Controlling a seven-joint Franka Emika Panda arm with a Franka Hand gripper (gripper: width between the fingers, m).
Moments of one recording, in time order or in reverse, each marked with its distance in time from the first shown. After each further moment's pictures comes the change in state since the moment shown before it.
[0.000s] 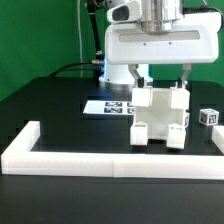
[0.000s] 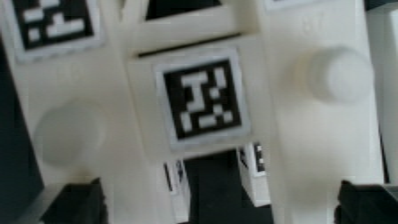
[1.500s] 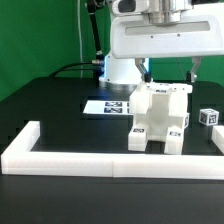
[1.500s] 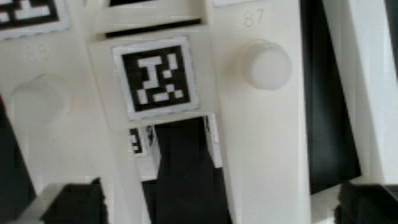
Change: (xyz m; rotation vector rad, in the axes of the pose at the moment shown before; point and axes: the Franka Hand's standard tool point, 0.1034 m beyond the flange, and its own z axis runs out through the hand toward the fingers) arm 0.012 -0.017 -0.018 0.019 0.011 0.027
